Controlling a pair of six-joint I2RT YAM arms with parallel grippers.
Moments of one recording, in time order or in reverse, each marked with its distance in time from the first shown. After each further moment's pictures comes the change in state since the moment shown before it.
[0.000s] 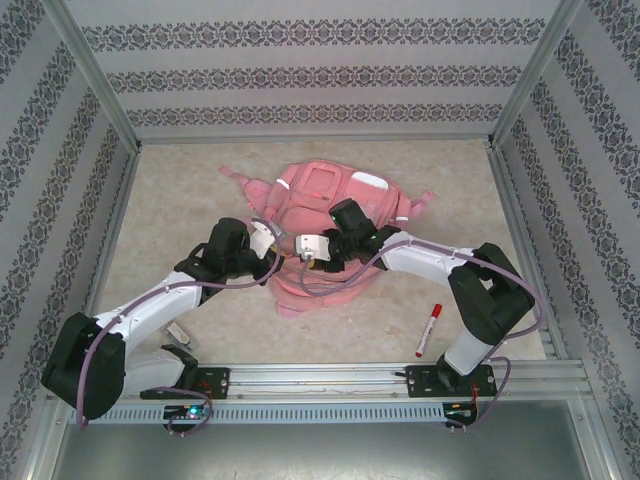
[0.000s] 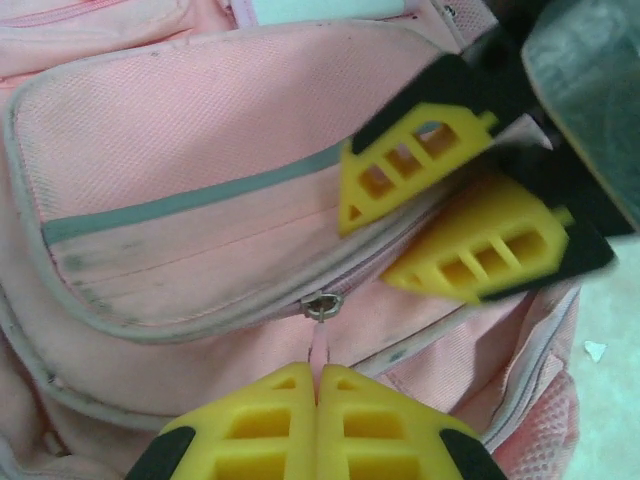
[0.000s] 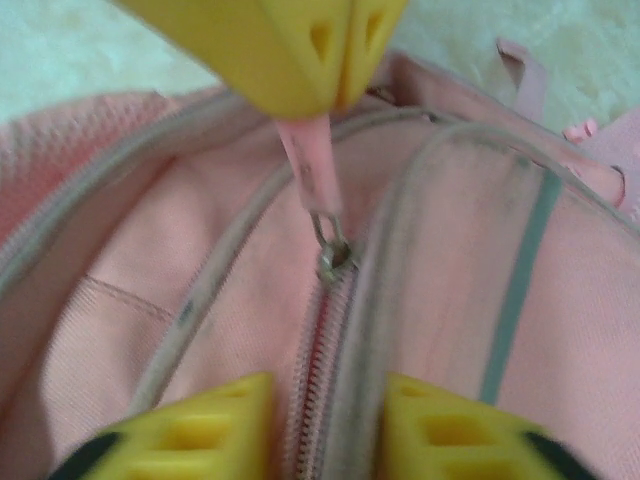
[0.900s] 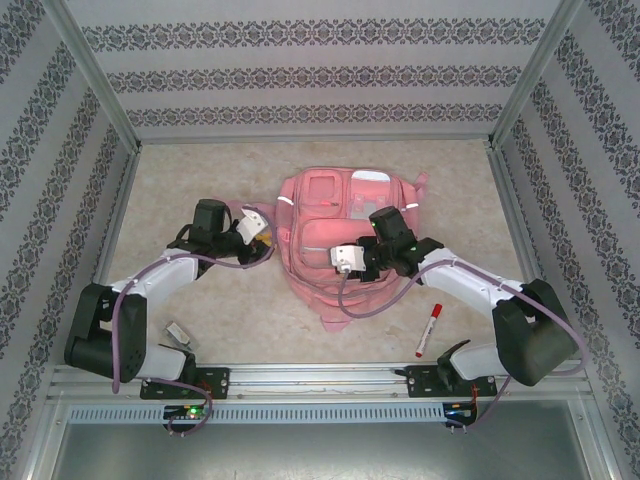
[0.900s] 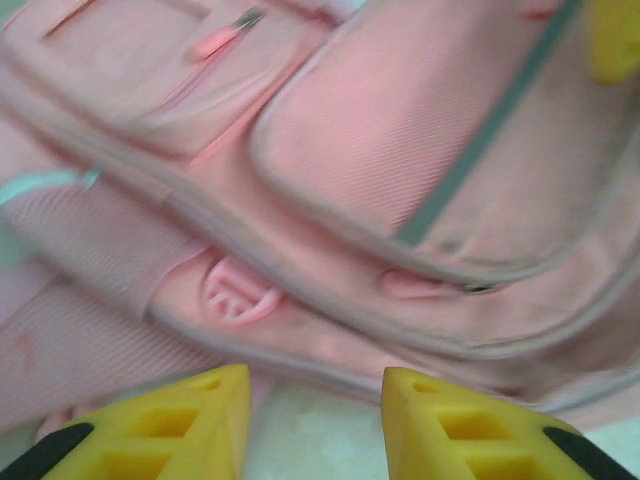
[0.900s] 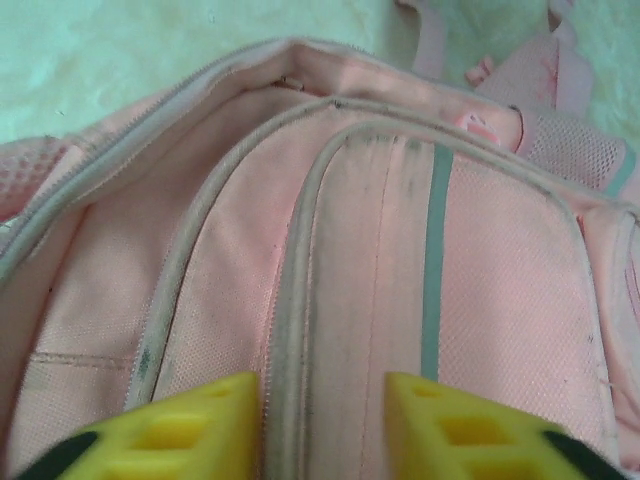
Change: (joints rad) left arm 0.238 0.185 0.095 0.019 0.298 0.438; right arm -0.148 -0.283 -0.217 -0.083 -0.109 -0.163
